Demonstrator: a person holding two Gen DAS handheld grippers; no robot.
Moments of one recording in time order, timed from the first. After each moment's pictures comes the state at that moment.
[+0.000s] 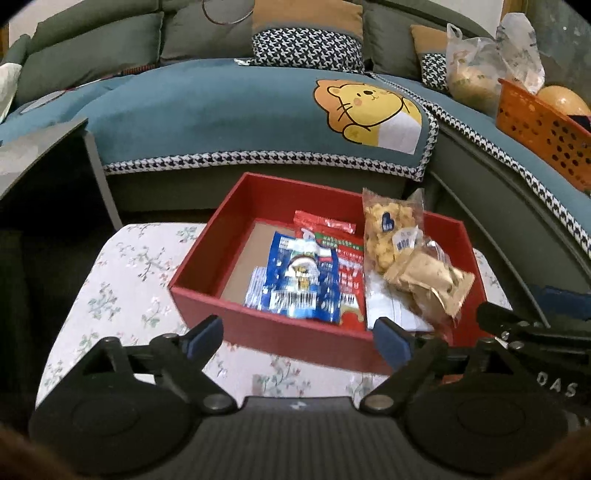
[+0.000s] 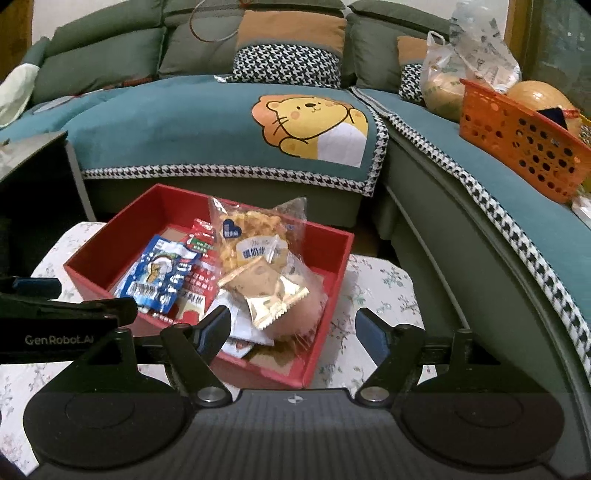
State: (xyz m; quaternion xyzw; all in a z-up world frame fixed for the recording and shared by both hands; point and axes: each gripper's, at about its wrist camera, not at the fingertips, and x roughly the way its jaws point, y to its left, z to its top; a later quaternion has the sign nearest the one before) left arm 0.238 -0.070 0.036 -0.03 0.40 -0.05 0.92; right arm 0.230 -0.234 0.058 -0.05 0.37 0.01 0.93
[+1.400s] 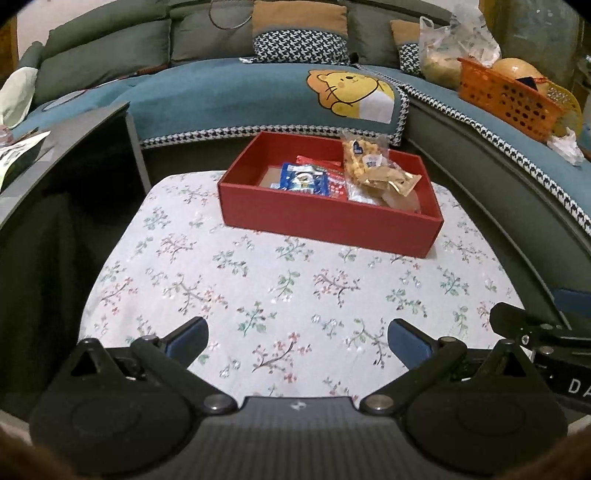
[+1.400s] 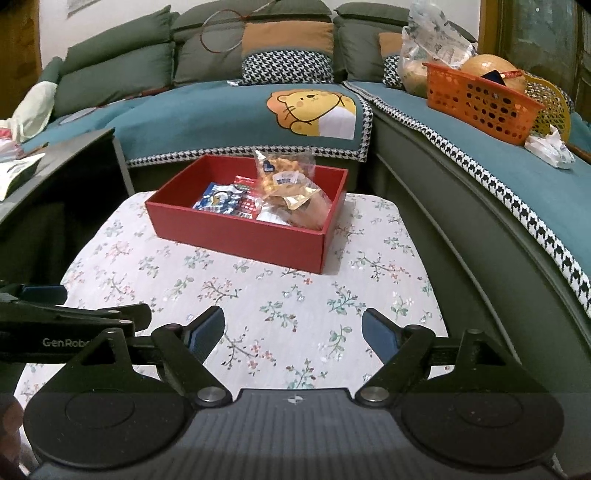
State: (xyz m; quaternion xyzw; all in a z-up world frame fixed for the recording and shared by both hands) left arm 0.070 -0.058 0.043 -0.01 0.40 -0.05 0.92; right arm 0.061 -0.227 0.070 -0.01 0.36 0.02 0.93
